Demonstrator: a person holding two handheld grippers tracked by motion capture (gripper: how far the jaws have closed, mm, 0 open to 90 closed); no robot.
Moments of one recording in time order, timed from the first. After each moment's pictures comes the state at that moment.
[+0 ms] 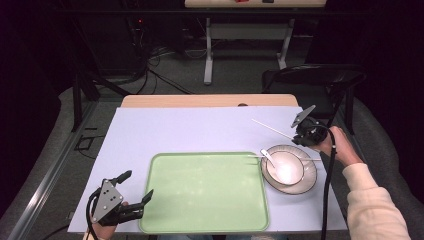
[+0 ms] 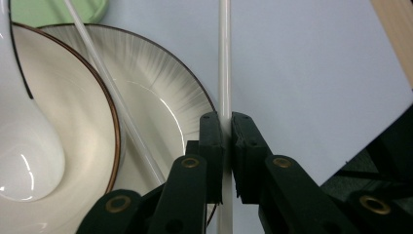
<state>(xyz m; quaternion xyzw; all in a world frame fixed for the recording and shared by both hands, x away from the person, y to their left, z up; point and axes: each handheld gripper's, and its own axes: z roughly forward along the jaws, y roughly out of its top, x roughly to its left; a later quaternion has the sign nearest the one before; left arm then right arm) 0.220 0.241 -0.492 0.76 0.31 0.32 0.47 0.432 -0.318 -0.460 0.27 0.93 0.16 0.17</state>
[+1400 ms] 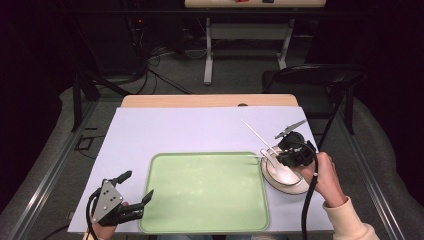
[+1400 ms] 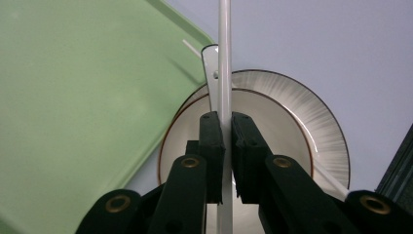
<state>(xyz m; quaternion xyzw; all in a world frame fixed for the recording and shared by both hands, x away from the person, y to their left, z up) 0.219 0.241 -0.492 0.76 0.31 0.32 0.47 0.338 -0.235 -0.423 0.43 0.87 0.19 0.16</state>
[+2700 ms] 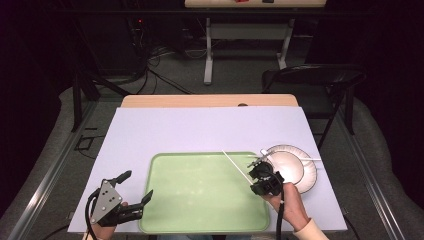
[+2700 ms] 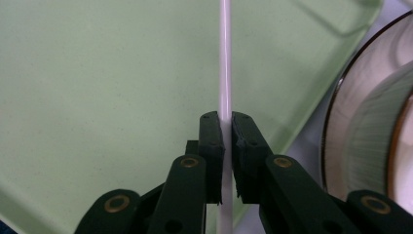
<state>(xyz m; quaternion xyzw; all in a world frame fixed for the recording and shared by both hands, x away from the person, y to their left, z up) 0.218 0.242 -0.491 0.76 0.30 0.32 0.48 0.306 -0.172 -0.504 0.47 0.86 0.18 0.08</state>
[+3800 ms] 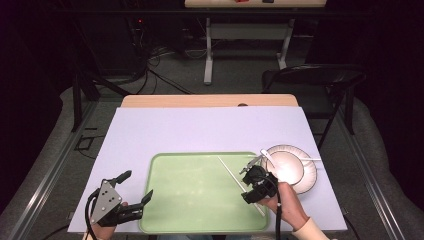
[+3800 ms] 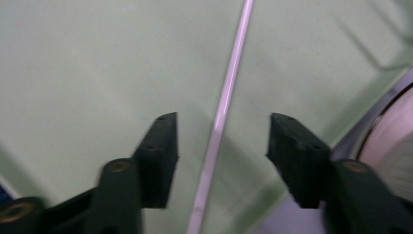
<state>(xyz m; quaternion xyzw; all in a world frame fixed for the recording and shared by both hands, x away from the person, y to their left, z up) 0.218 0.242 -0.491 0.76 0.30 0.32 0.48 0.301 -0.158 -0.503 0.37 0.91 0.17 0.09</state>
